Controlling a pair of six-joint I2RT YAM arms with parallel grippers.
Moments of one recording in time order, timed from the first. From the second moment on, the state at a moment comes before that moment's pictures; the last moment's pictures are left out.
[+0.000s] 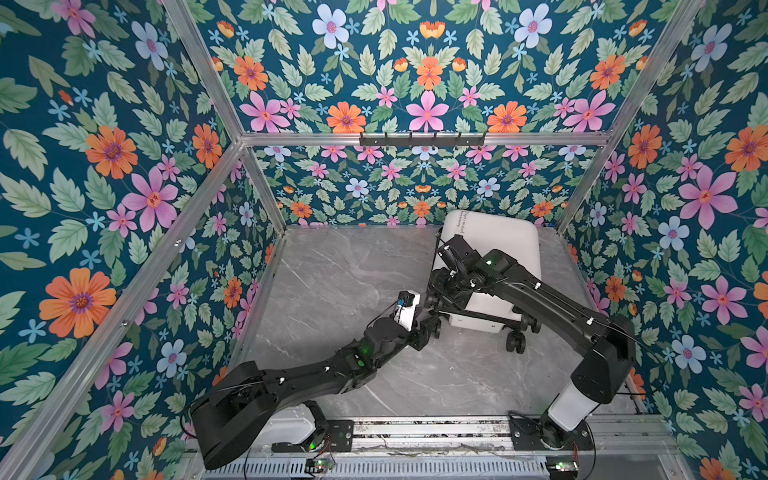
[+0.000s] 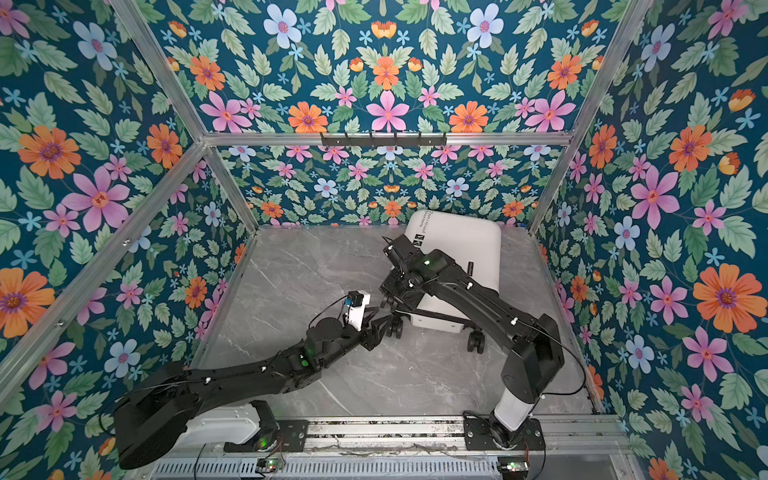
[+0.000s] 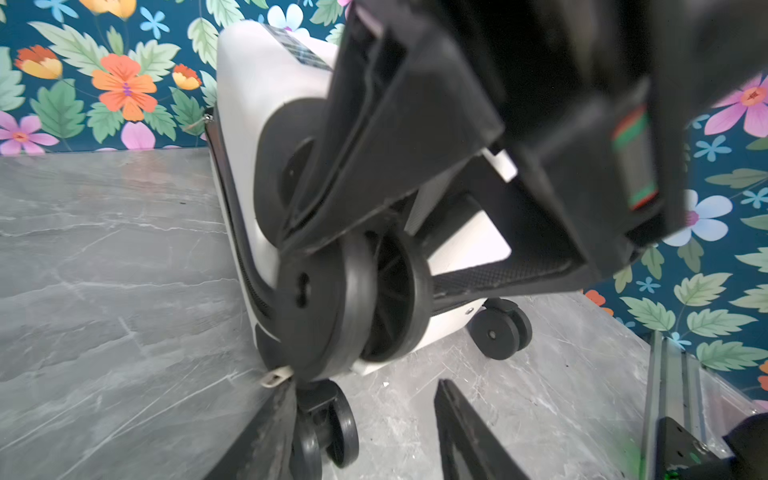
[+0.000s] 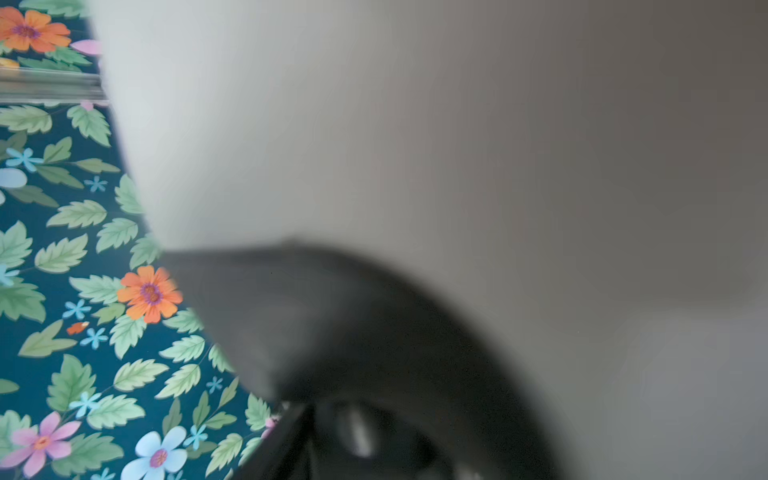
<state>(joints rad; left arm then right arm) -0.99 1.21 0.48 0.51 -0.15 -0.34 0.71 1.65 1.57 -0.97 -0.12 1.27</state>
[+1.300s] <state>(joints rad) -0.89 1.67 1.48 -0.77 0.00 -0.34 0.45 0.93 1.06 -1.35 0.07 1.12</state>
